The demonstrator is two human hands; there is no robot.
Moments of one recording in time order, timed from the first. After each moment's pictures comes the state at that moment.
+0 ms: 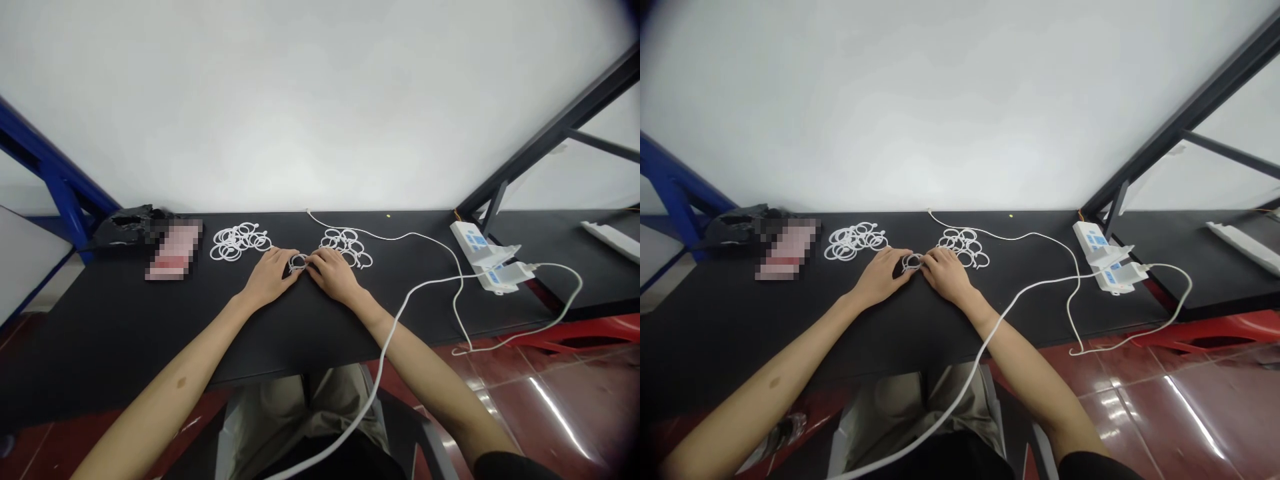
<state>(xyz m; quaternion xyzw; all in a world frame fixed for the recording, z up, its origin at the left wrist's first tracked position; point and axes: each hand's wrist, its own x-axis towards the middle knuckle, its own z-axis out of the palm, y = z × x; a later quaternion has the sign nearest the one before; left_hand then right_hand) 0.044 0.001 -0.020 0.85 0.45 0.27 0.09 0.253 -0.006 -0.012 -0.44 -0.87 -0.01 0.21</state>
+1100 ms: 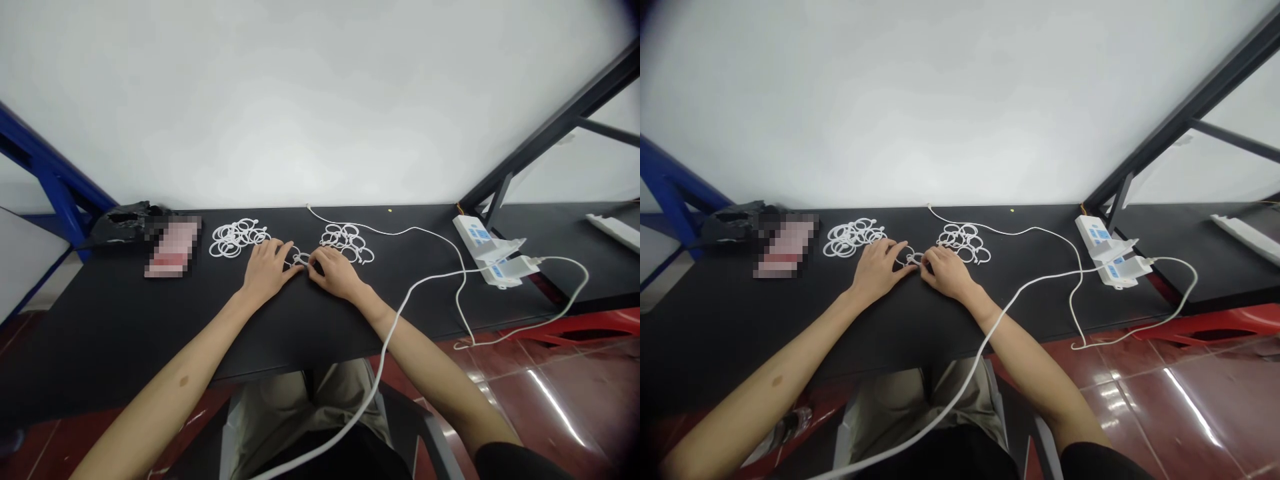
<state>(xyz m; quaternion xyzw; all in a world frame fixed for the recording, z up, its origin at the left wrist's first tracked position) 0.042 0.000 -0.020 0.84 0.49 0.23 -0.06 0.251 -0.008 -0.010 -0.42 -0.87 0.04 0.25</state>
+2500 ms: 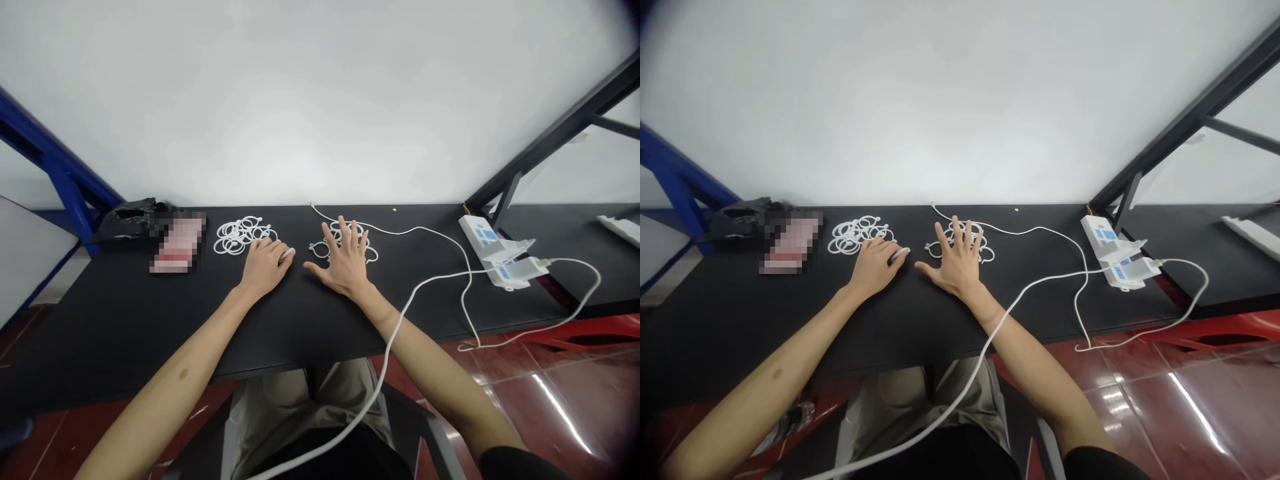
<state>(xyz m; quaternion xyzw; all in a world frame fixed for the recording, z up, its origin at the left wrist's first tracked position) 0.034 0.004 -0.016 0.83 0.49 0.26 -0.03 0.249 -0.010 -0.007 -0.58 -0.78 -0.08 0.23</state>
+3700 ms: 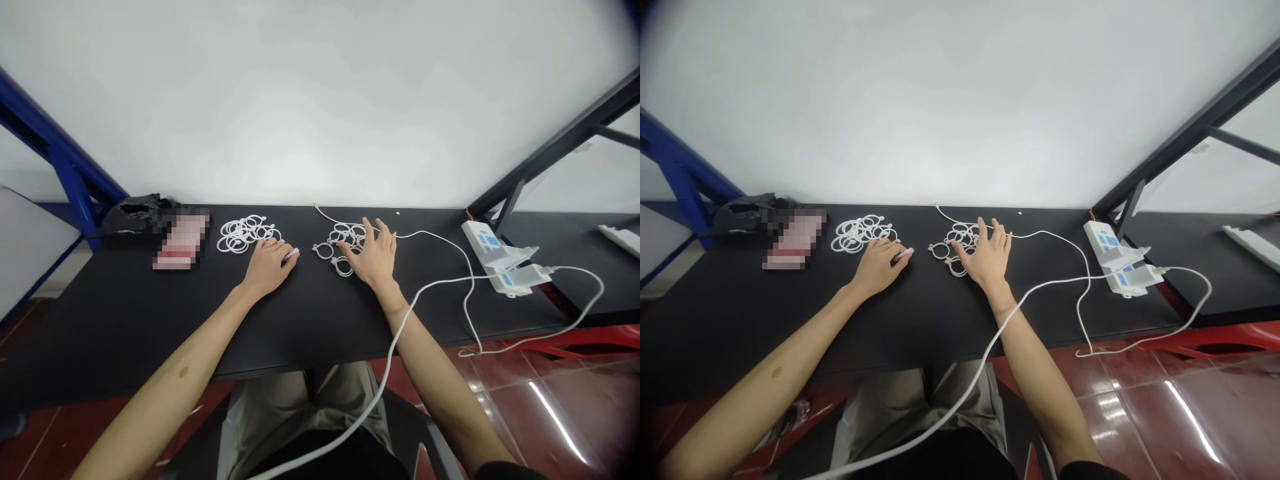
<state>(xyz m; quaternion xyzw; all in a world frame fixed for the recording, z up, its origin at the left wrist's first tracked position) 0.033 0.007 -0.018 0.84 0.47 0.28 0.00 0.292 0.006 0.000 -0.71 -0.66 -0.11 0.21</state>
